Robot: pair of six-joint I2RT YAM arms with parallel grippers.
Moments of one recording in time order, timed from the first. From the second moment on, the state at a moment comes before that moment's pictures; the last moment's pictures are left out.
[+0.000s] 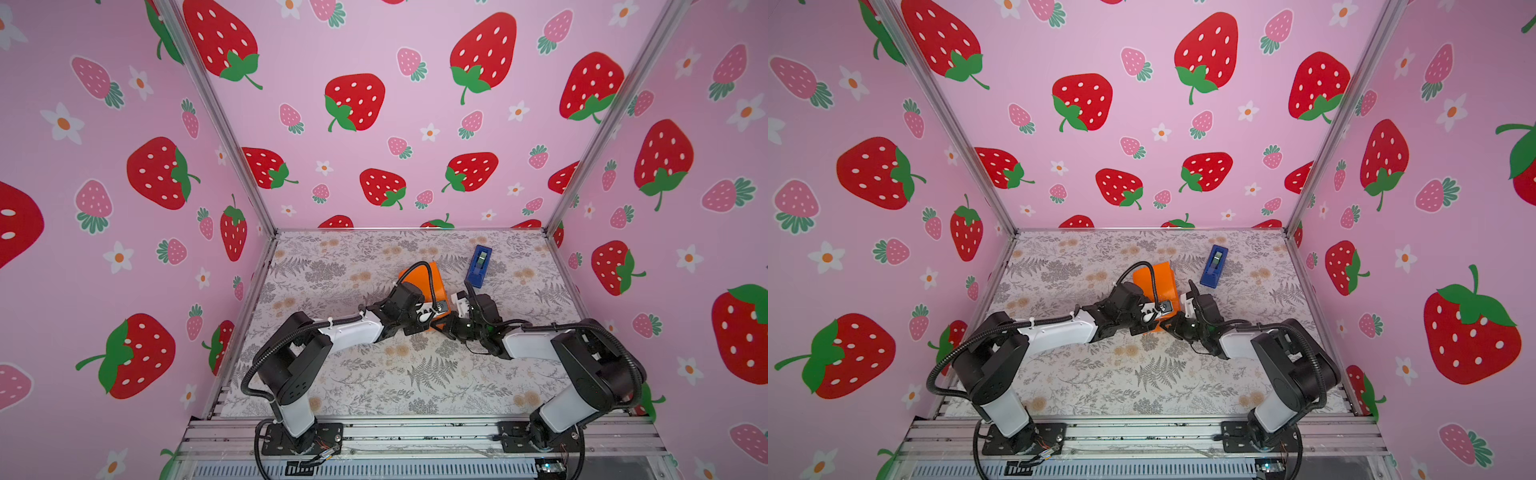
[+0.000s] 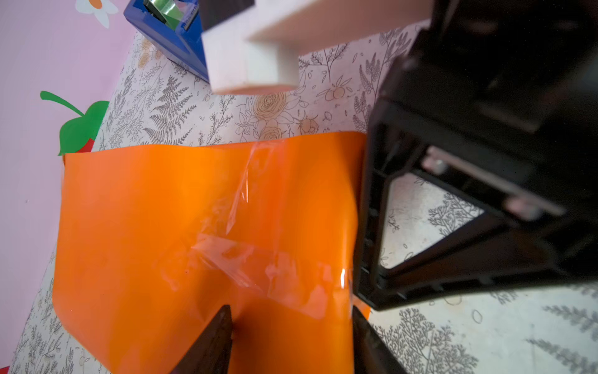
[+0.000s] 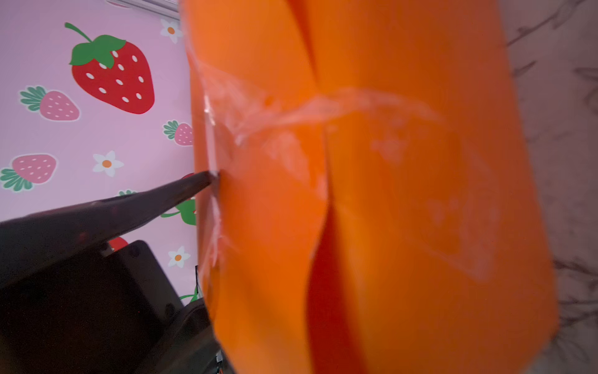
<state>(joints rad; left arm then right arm) -0.77 1.74 0.99 0.00 0.06 0.68 0.62 1.61 0.54 0.45 -0.51 0.96</state>
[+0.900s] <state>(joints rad) -0.73 1.49 1.01 -0.05 -0.03 0.13 0.43 1.39 0.57 0.19 -0.48 0.74</state>
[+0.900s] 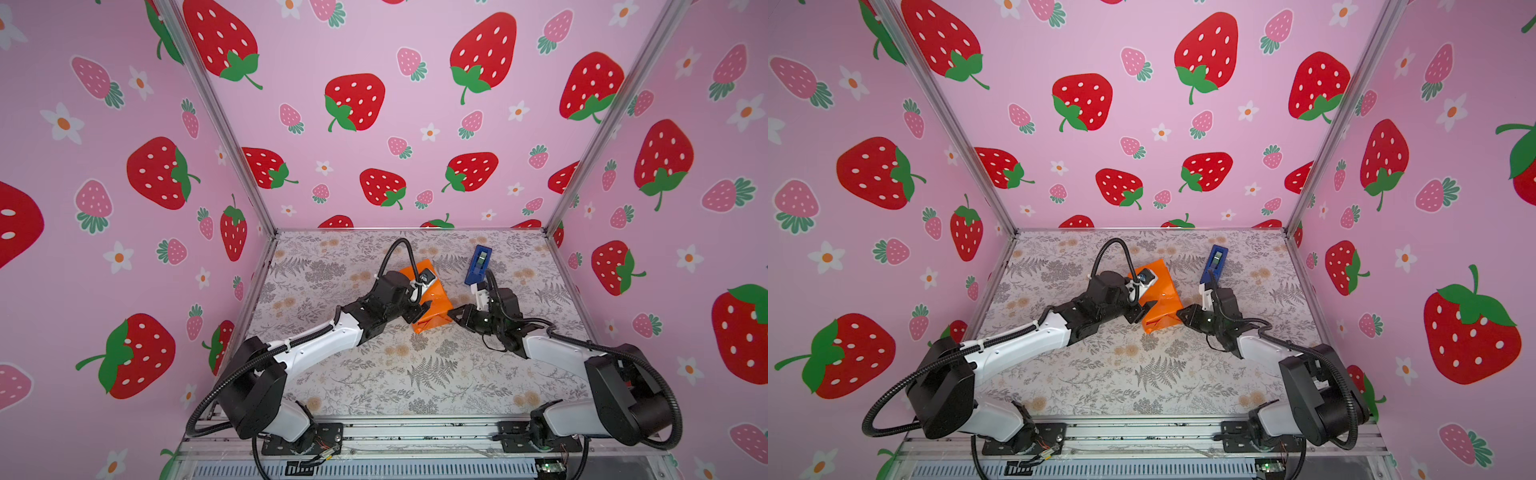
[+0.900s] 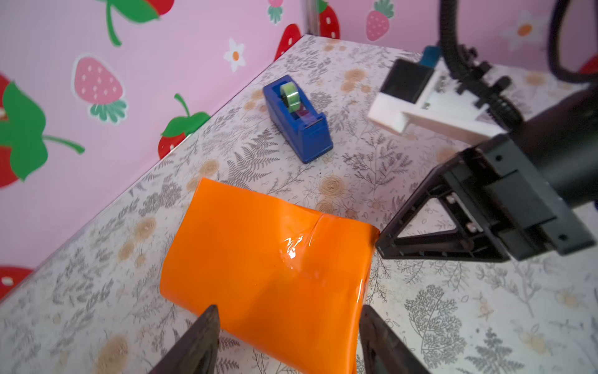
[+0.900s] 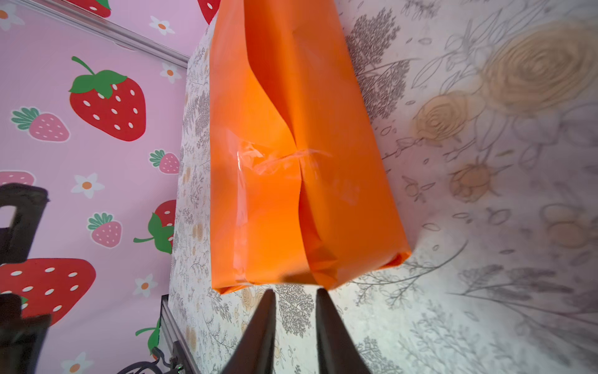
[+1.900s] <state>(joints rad) -0.43 1.53 1.02 -0.41 0.37 -0.55 0.54 1.53 0.80 -0.08 -0.74 0.62</state>
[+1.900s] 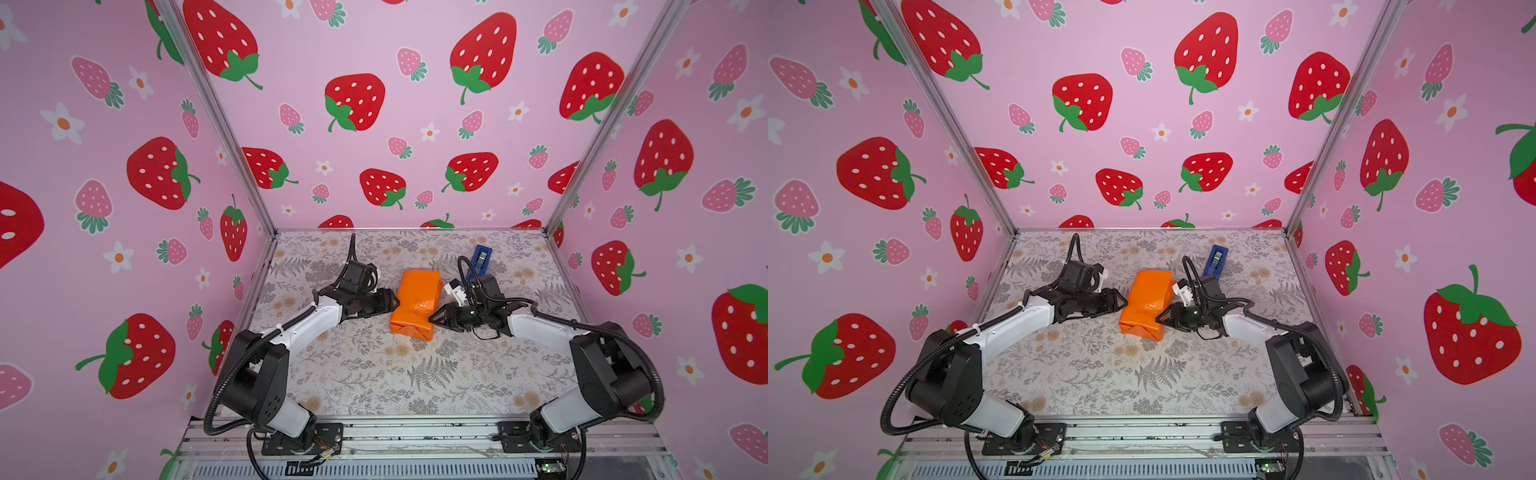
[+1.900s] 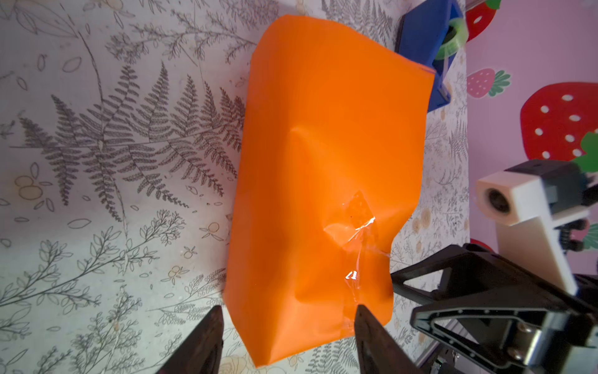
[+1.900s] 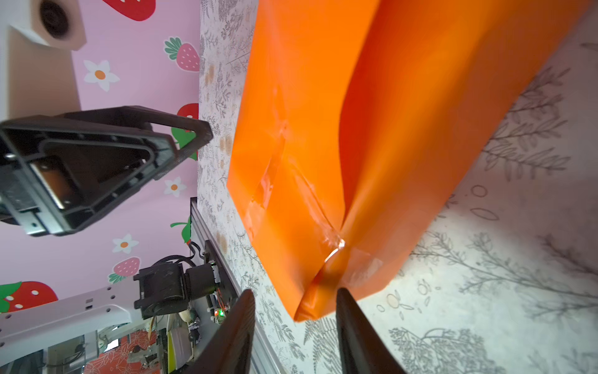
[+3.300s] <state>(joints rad) -0.34 1.76 1.14 -0.53 0.65 -0.29 0.54 1.68 0.83 -0.11 -0.78 0.62</state>
